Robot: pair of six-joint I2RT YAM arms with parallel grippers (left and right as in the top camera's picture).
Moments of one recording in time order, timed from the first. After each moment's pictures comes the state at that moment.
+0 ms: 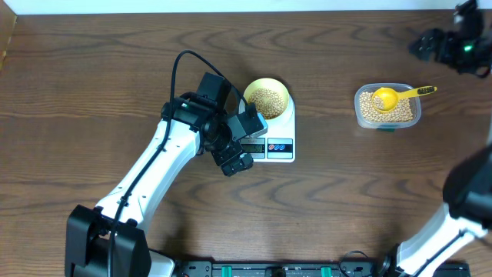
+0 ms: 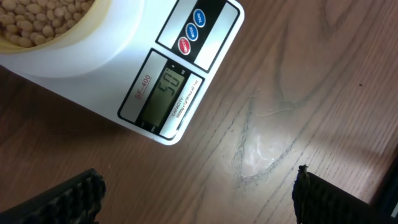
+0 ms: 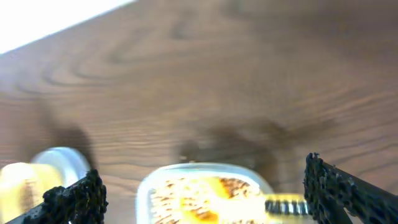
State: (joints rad) left arm -0.38 1.58 1.20 -0.97 0.36 0.69; right arm -0.36 1.97 1.95 -1.00 -0.49 -0.08
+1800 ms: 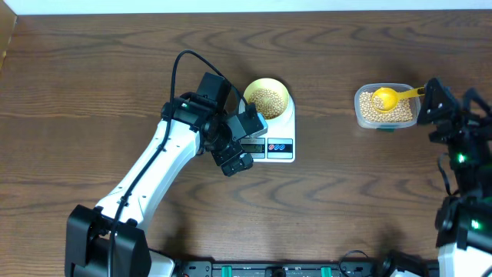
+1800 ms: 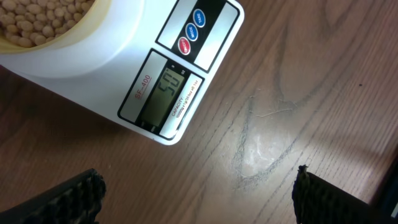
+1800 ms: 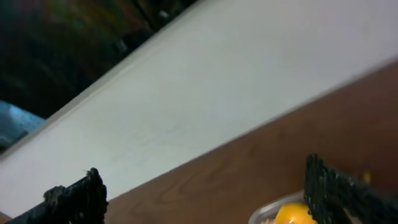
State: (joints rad) left arm -0.38 1.58 1.20 -0.97 0.36 0.69; right arm -0.36 0.79 0.68 0.07 -0.43 0.58
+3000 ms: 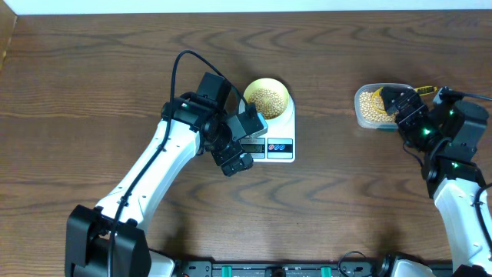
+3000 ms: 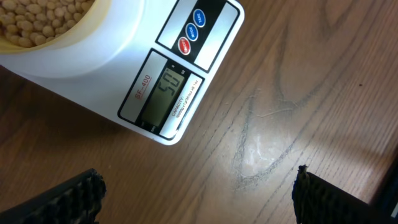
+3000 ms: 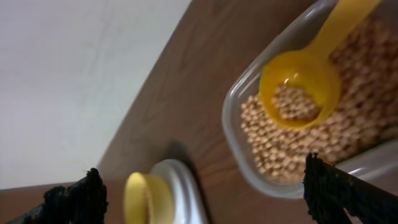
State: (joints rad) left arm -0.38 1.58 1.20 -0.97 0.36 0.69; right arm -0.26 1.26 0.67 0.02 -0.51 0.78
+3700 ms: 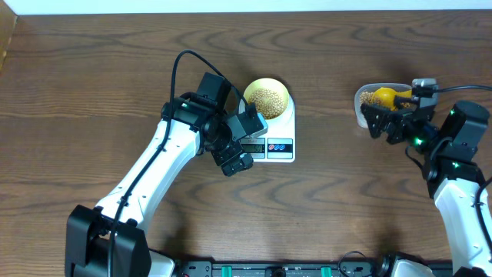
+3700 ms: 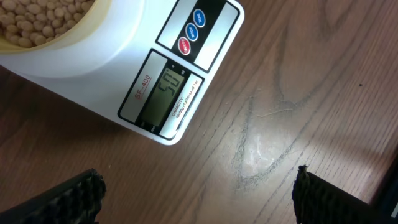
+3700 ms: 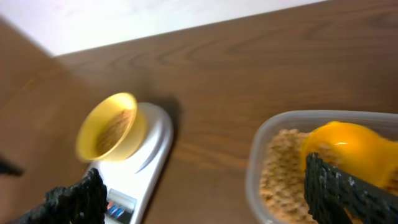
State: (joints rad) left arm -0.38 1.58 1.20 -0.97 0.36 0.69; right arm -0.26 1.25 0.68 -0.01 -0.77 0.02
